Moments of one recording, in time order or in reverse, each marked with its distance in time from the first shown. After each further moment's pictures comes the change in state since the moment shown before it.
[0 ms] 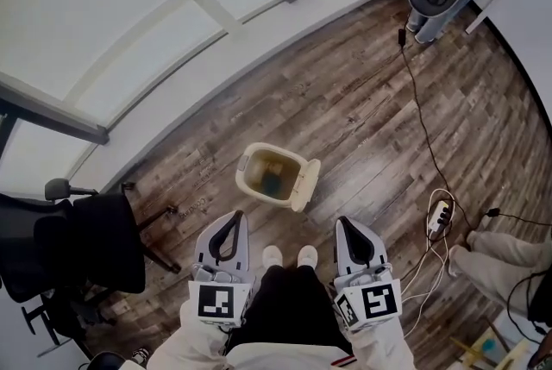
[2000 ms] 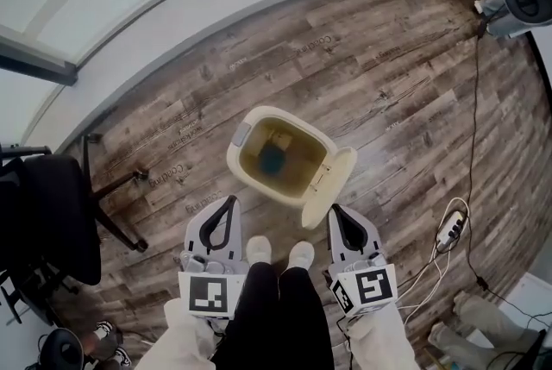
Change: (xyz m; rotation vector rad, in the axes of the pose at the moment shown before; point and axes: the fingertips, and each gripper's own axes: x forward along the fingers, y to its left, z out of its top) left arm 0.136 0.083 -0.278 -0.110 0.132 0.088; right arm 0.200 -0.020 -0.281 -0.055 0.238 0.142
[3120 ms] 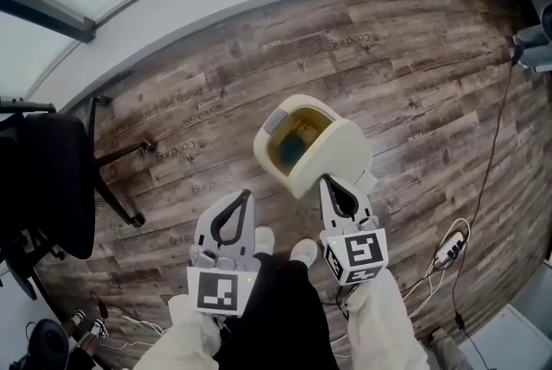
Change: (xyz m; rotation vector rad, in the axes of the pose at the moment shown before) left arm -0.004 0.042 -0.049 -0.095 0.014 0.083; right arm 0.114 0.047 -0.044 -0.119 0.109 0.146
